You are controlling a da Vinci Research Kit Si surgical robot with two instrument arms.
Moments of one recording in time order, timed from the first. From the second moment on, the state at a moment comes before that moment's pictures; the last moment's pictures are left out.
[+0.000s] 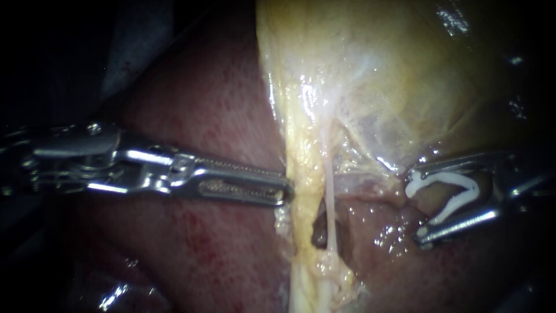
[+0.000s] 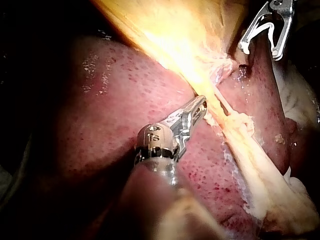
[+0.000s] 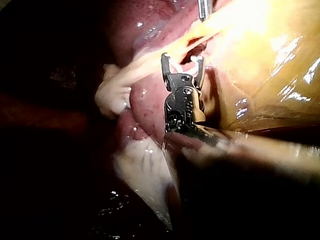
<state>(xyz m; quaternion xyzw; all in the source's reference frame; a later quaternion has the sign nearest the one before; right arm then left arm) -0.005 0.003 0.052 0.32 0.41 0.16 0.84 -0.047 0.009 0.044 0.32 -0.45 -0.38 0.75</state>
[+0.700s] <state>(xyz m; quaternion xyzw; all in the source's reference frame) -0.002 0.000 0.052 0.32 0.41 0.16 0.84 -0.044 0.008 0.040 0.33 -0.45 -0.38 0.74</state>
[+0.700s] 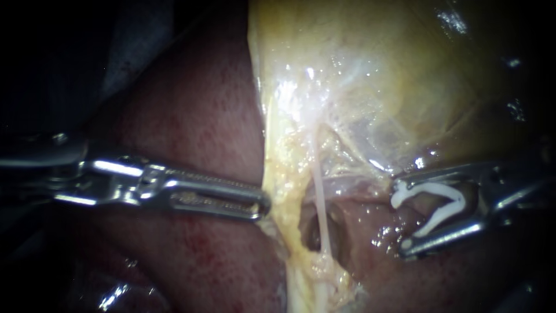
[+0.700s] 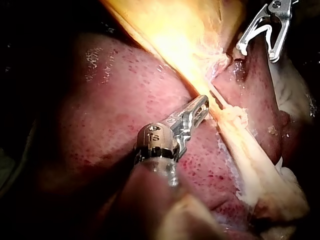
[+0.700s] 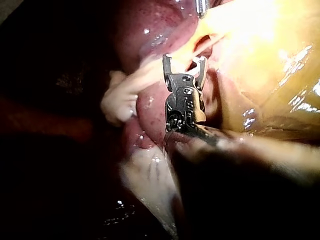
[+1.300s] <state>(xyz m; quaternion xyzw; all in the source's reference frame) 0.004 -0.005 0.056 0.33 0.40 0.13 0.84 -0.043 0.007 0.038 0.34 -0.45 -0.38 0.73</state>
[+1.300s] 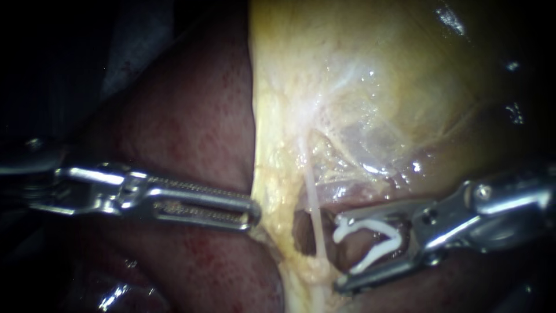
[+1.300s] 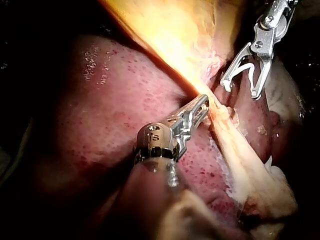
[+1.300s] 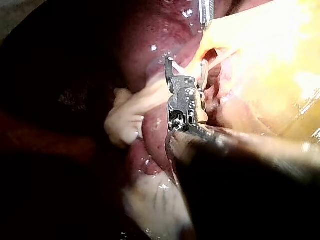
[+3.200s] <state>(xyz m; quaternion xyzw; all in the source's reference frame) 0.011 -0.009 0.061 0.37 0.38 0.12 0.84 -0.044 0.007 0.037 0.34 -0.45 -0.38 0.73</state>
